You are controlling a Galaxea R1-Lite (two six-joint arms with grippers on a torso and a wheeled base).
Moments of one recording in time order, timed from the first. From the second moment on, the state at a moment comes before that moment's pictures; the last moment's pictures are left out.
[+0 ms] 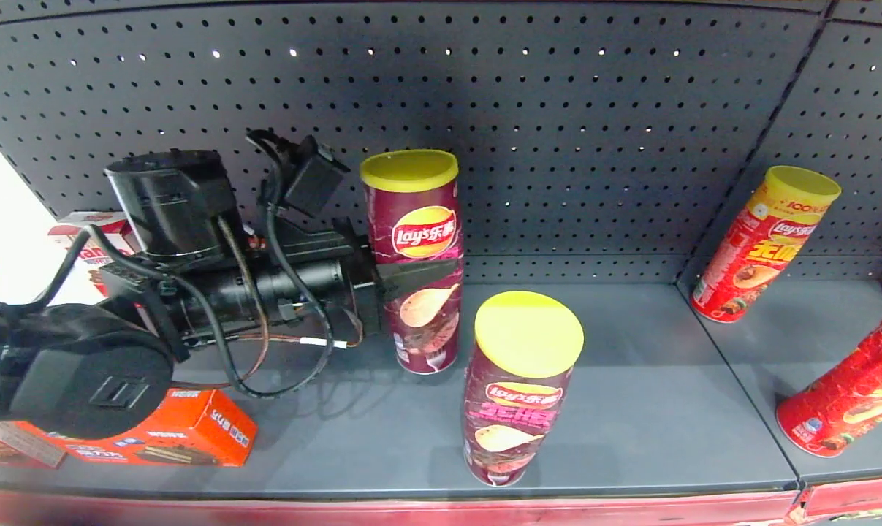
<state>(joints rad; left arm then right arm) -0.43 1.74 -0.93 -0.82 -0.73 0.07 -0.13 0.09 0.00 0.00 0.01 -0.02</state>
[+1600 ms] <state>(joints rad) -0.43 2.14 -1.32 -0.83 -0.73 0.17 -0.13 0.09 0.00 0.00 0.01 -0.02</state>
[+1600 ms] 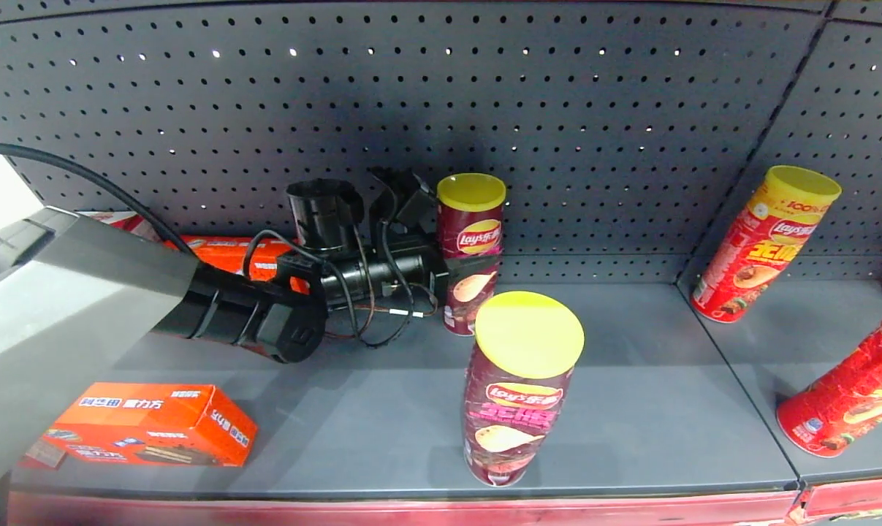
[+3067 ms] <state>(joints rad) -0.41 1.95 -1.12 -0.67 -0.34 0.26 -0.13 0.09 0.00 0.00 0.01 -0.02</state>
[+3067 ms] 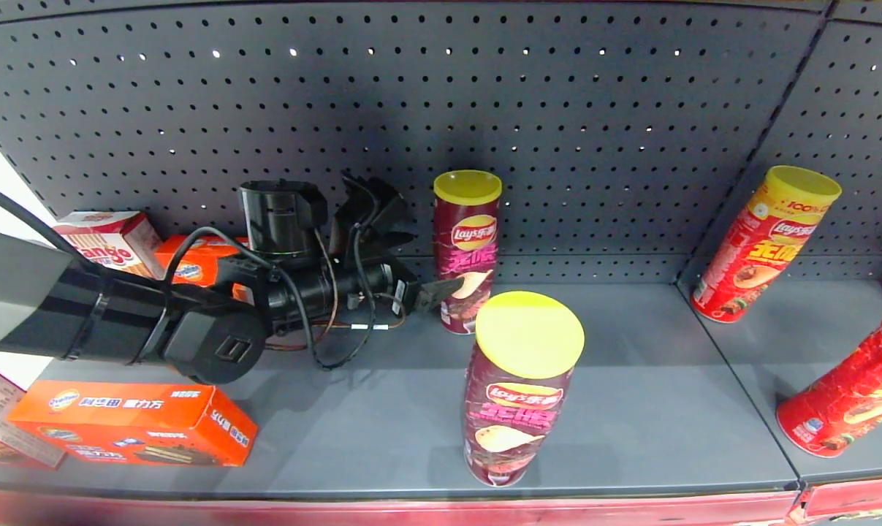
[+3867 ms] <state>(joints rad) -0.41 1.86 -0.99 -0.68 -0.29 0.28 -0.13 0.09 0.00 0.00 0.01 -0.02</state>
